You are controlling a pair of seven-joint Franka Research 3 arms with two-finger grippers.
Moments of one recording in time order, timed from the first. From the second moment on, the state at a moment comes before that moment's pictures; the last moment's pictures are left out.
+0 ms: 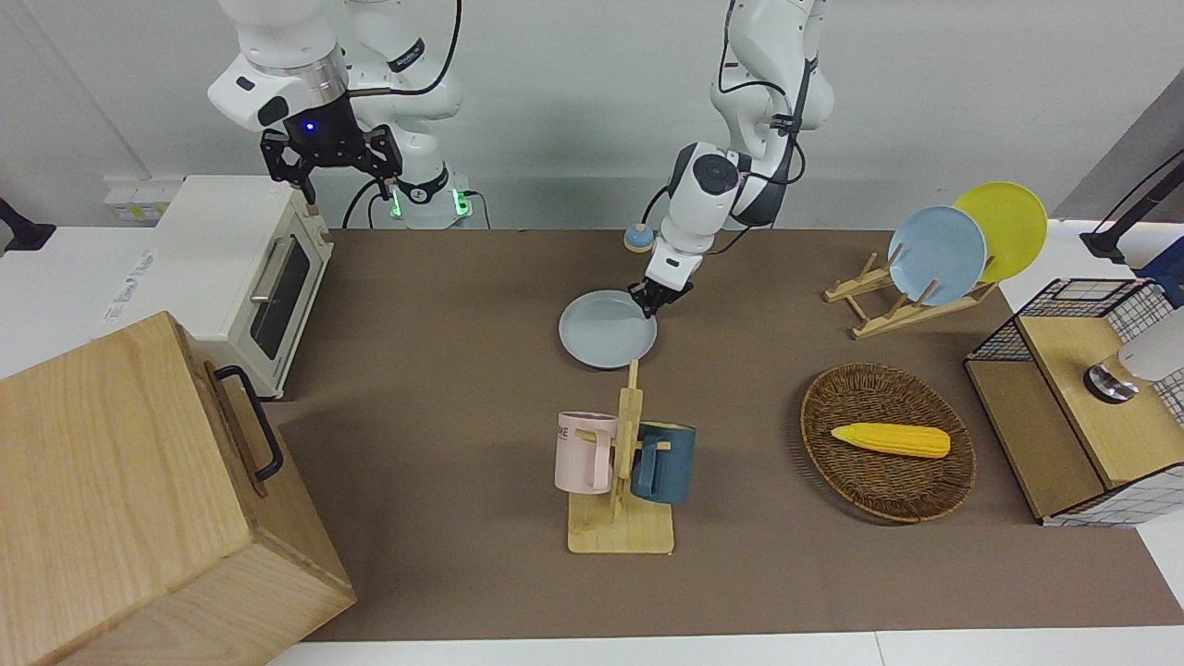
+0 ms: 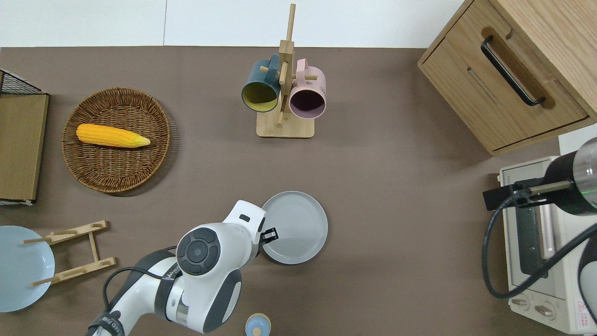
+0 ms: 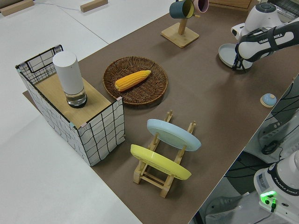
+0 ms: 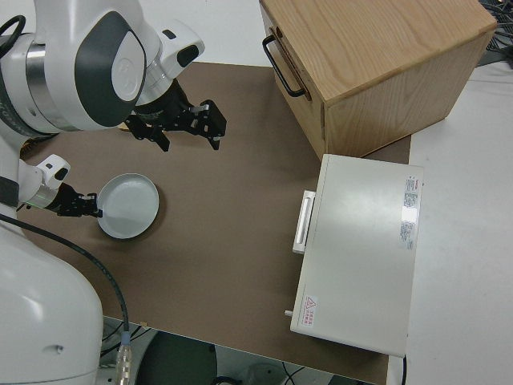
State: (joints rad) left arm -0.42 0.09 -0.26 -2.35 -0.28 2.58 -0.81; right arm -0.05 -0.06 0.16 -1.54 -0.04 1.40 0.01
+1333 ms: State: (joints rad) left arm -0.54 0.25 -0.26 -2.19 -0.12 2.62 -1.02; right arm -0.05 -0.06 0.16 -1.54 -0.04 1.40 0.01
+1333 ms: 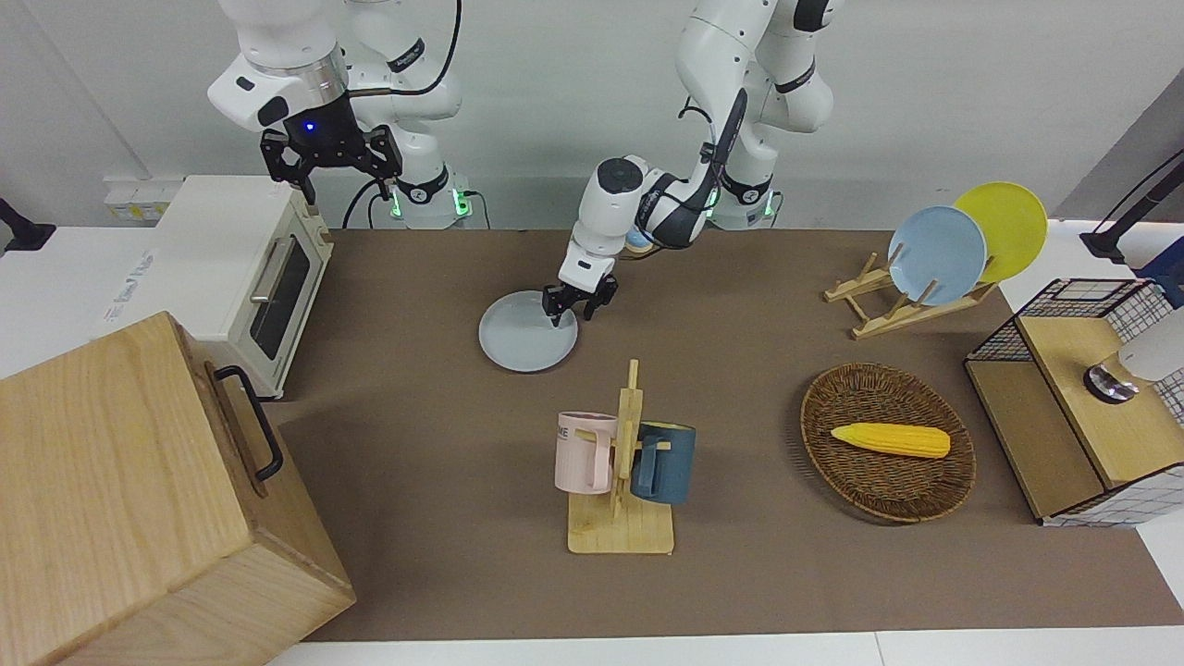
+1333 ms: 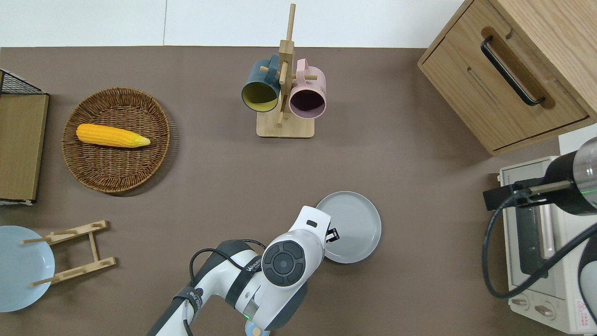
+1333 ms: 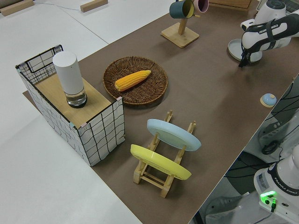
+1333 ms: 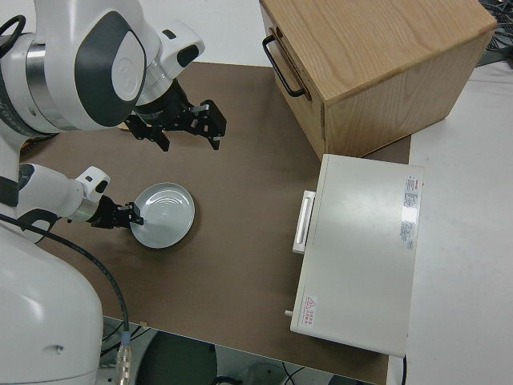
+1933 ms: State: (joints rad) left arm -0.43 0.18 -0.24 -2.12 0.00 2.37 -0.84; right arm -0.05 -0.06 0.16 -1.54 -0.04 1.40 0.01
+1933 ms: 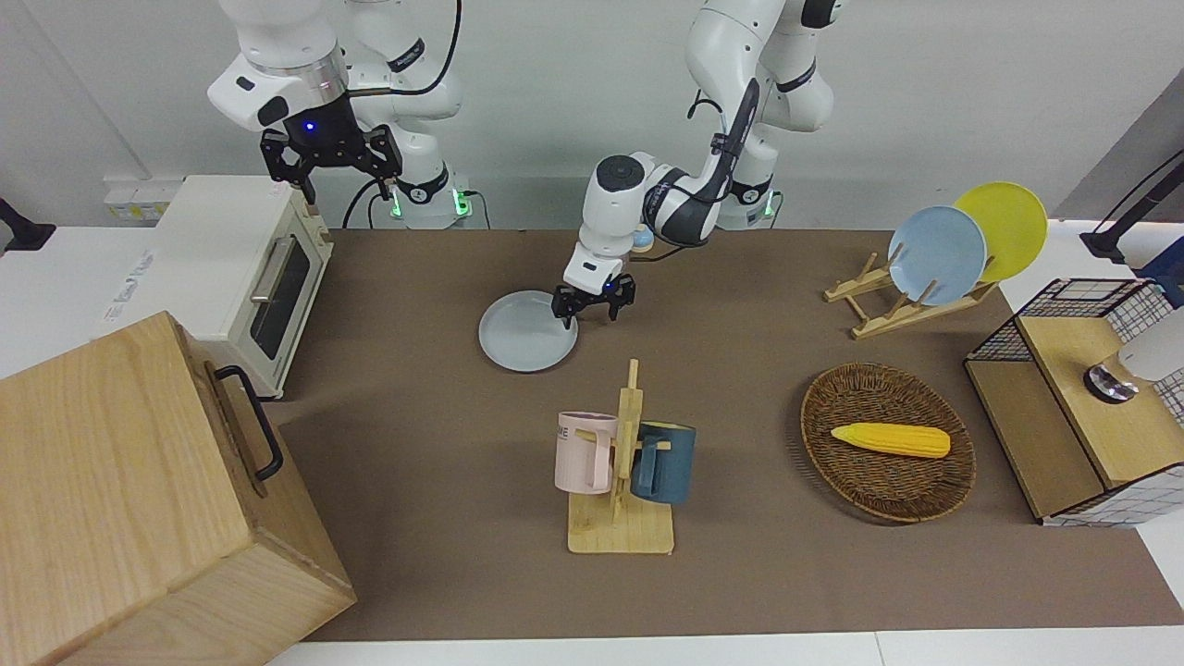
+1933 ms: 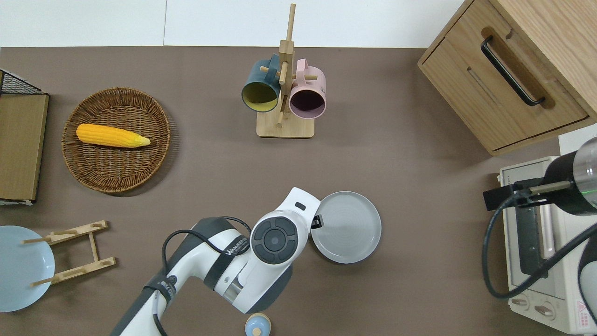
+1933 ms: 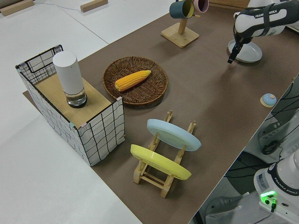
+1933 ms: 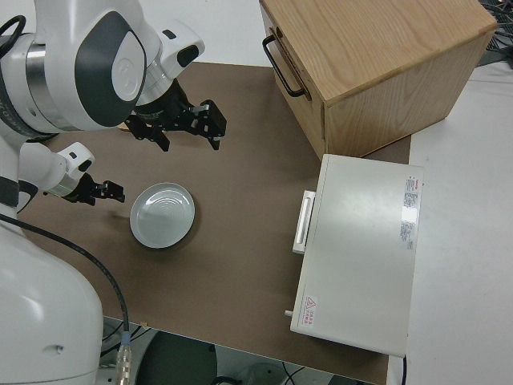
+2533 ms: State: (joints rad) left arm -0.10 0.00 -0.23 -2.12 0.00 2.12 -0.41; right arm -0.05 -0.06 0.16 -1.54 -0.04 1.40 0.01
